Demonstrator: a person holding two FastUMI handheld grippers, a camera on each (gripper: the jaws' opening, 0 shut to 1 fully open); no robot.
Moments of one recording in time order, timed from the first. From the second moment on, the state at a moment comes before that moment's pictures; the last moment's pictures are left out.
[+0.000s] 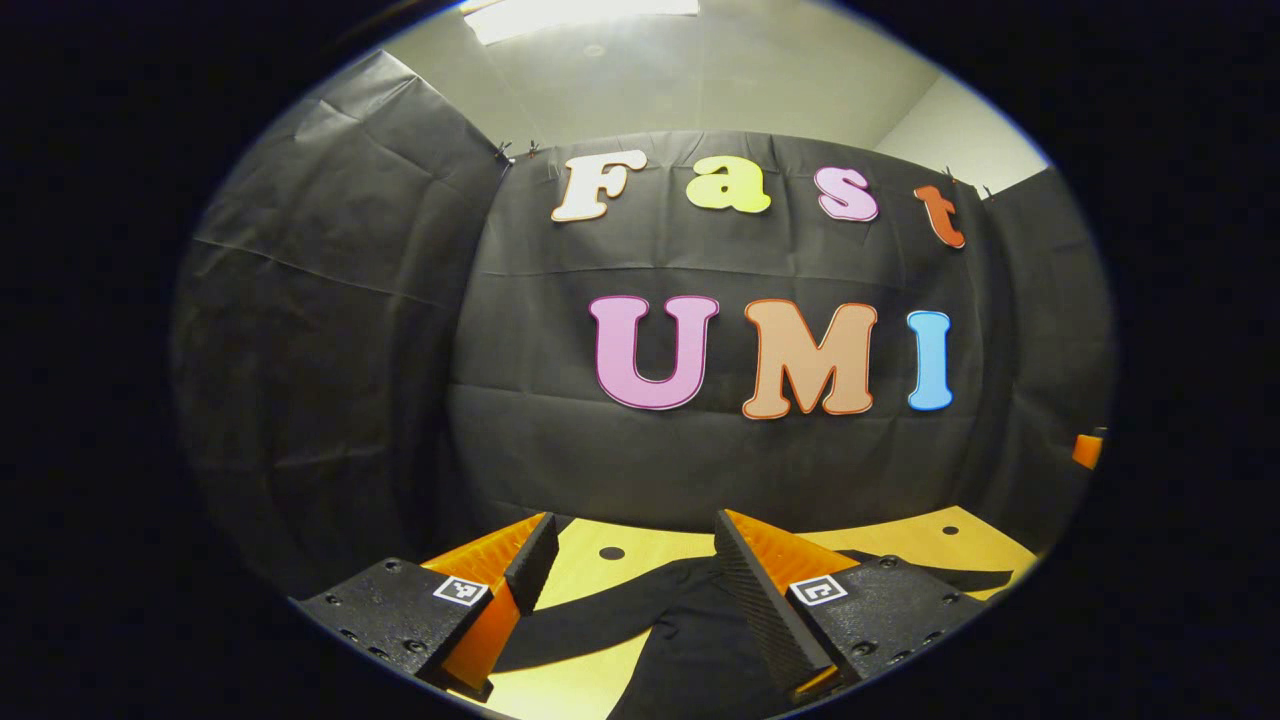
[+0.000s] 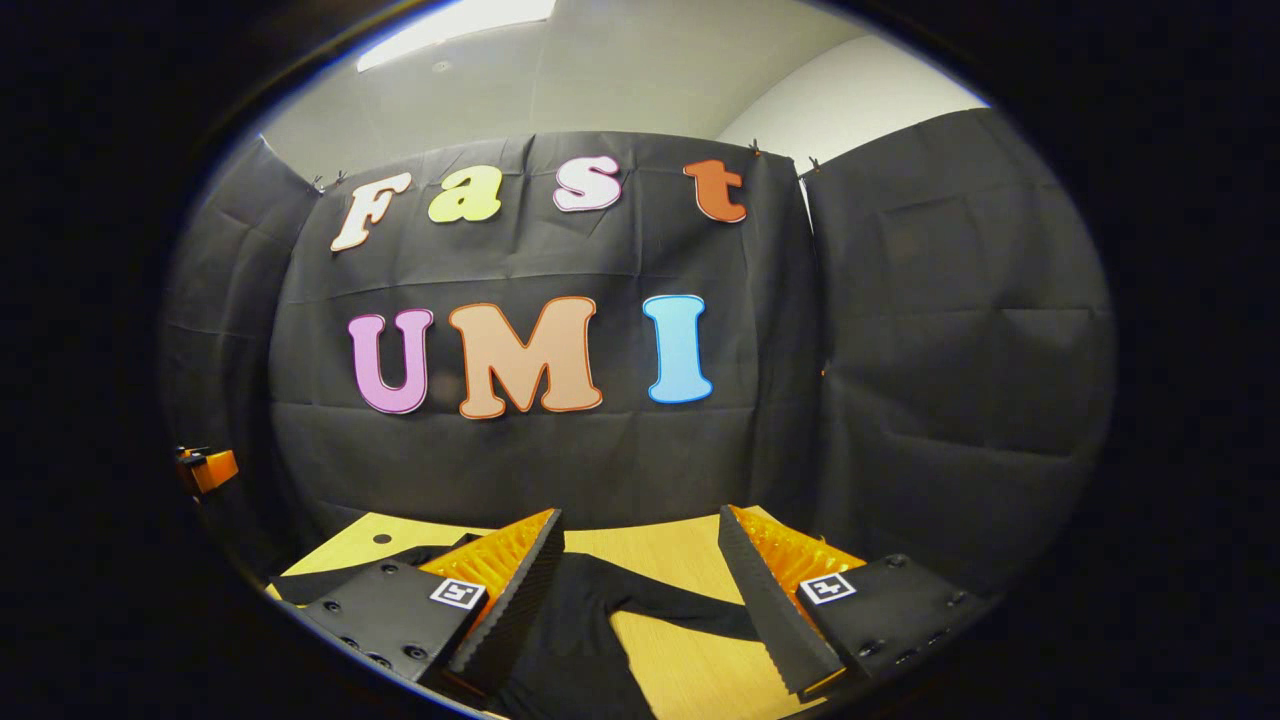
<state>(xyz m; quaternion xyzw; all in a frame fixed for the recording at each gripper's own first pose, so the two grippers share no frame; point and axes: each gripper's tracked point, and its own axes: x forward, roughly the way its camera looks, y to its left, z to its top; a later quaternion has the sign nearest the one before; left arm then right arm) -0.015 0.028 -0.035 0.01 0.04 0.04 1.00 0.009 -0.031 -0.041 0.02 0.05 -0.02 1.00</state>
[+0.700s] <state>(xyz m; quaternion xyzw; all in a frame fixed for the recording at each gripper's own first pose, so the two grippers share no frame) 0.005 0.035 -0.043 0.05 0.05 0.09 0.99 0.096 -0.146 -0.151 0.02 0.12 -0.08 0.99</state>
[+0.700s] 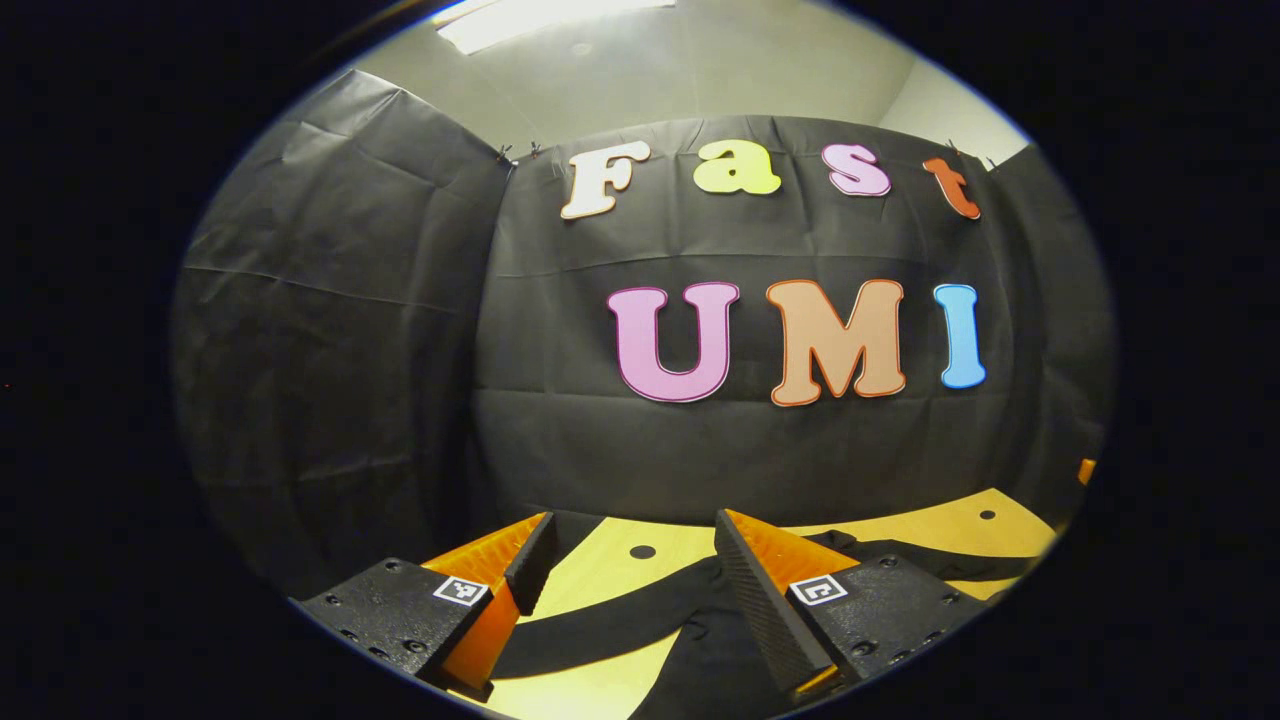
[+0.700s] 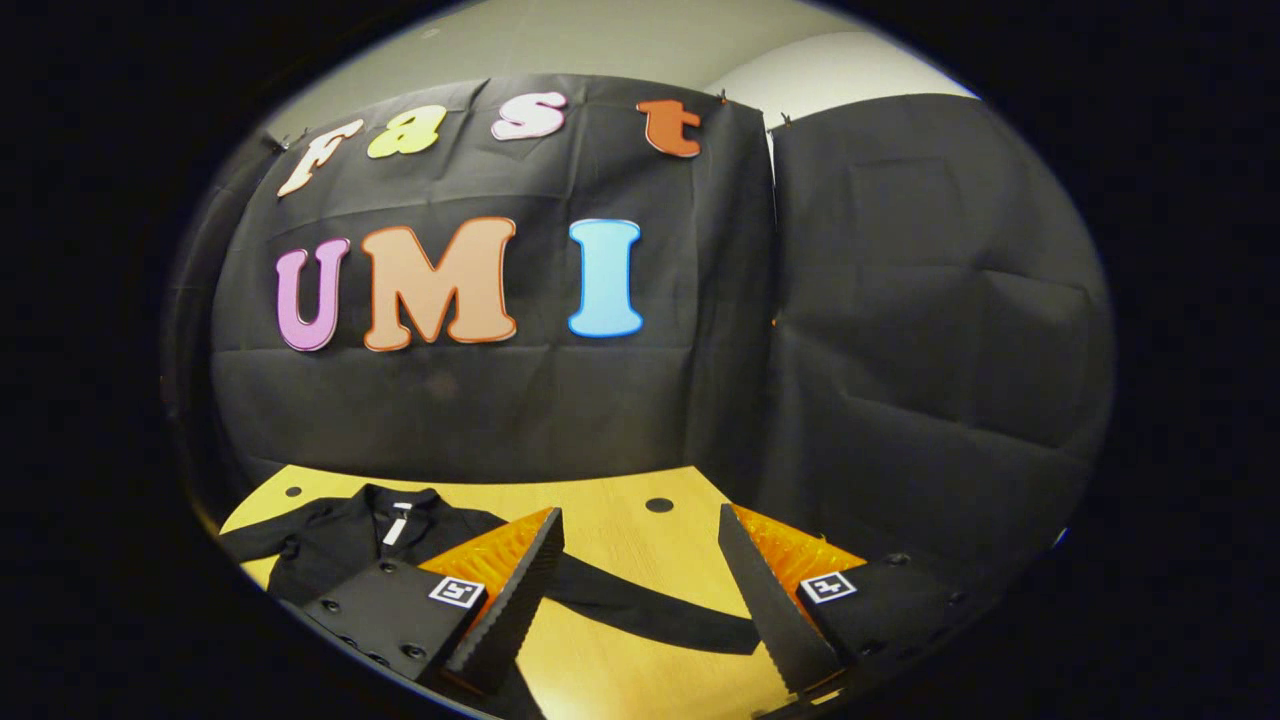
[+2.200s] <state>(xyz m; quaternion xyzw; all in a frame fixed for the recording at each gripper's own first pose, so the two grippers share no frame) -0.001 0.013 -0.059 0.07 0.08 0.12 0.99 0.124 -0.242 -0.413 0.08 0.38 -0.13 0.91</state>
